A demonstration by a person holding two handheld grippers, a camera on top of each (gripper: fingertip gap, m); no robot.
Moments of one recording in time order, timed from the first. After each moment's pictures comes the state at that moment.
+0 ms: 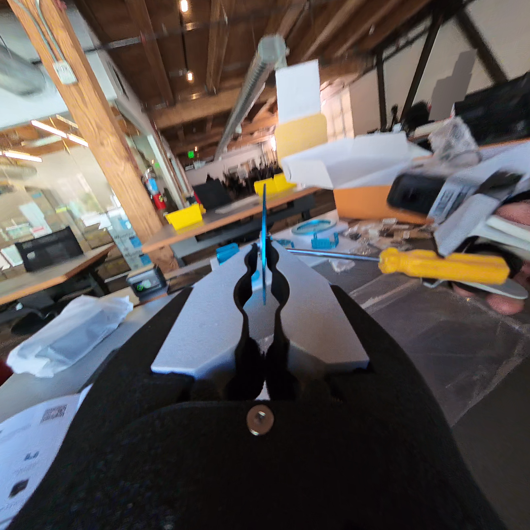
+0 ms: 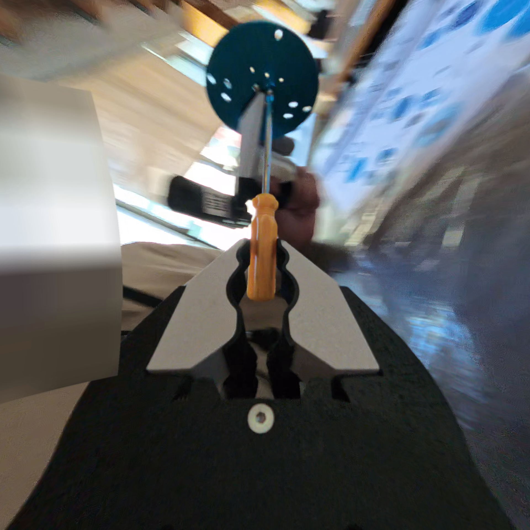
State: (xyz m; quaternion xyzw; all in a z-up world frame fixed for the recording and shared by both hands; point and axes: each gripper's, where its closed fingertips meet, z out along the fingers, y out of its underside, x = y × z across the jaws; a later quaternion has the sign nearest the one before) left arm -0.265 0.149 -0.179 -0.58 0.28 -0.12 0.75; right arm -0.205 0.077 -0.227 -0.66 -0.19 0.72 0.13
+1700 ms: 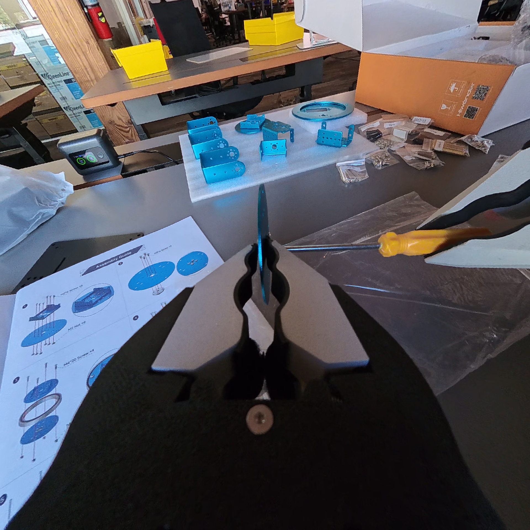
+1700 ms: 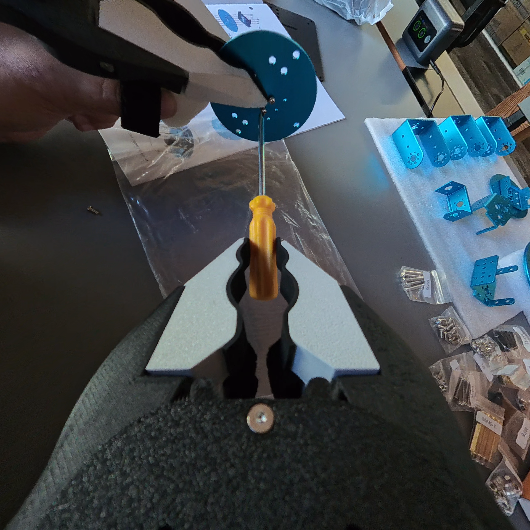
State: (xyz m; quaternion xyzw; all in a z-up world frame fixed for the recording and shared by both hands) left arm -0.264 0.186 -0.261 -0.76 0.26 -0.12 0.58; right arm -0.180 0.126 -0.280 -0.76 -0.47 0.08 0.44
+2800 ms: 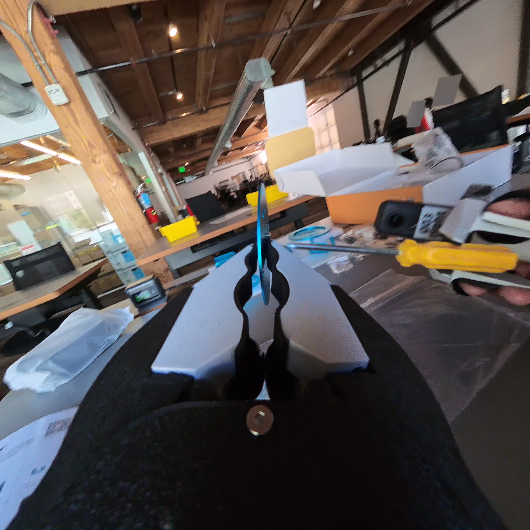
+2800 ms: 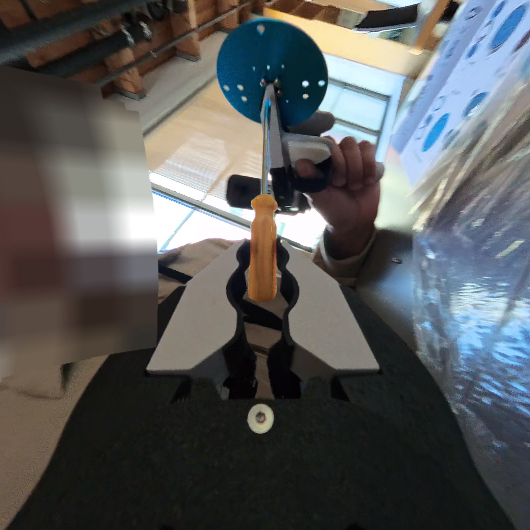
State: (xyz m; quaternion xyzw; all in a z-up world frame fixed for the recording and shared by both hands) left arm -0.273 0.145 -0.174 -0.56 0.30 -0.14 0.76; right arm -0.203 0.063 -0.215 -0.58 -0.15 0.80 0.02
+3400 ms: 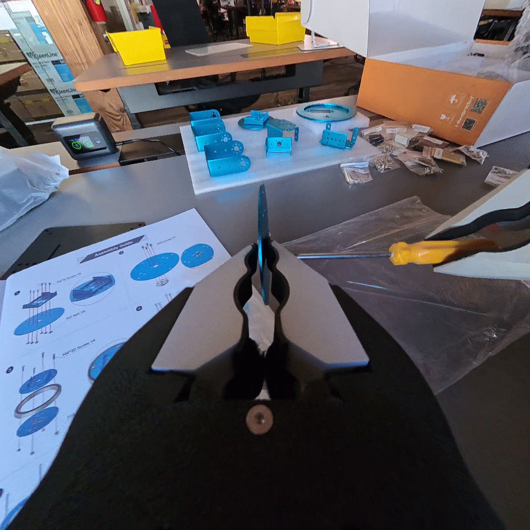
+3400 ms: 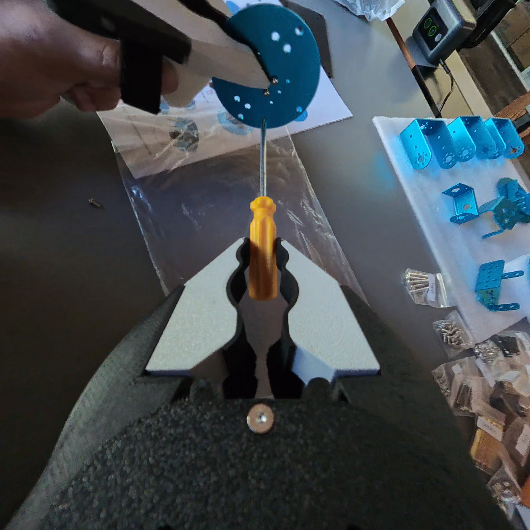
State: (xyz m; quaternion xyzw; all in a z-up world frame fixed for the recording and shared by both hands) left arm -0.276 0.189 -0.263 -0.77 0.24 -0.15 0.58; right arm -0.182 0.125 -0.286 -0.76 -0.49 0.08 0.43
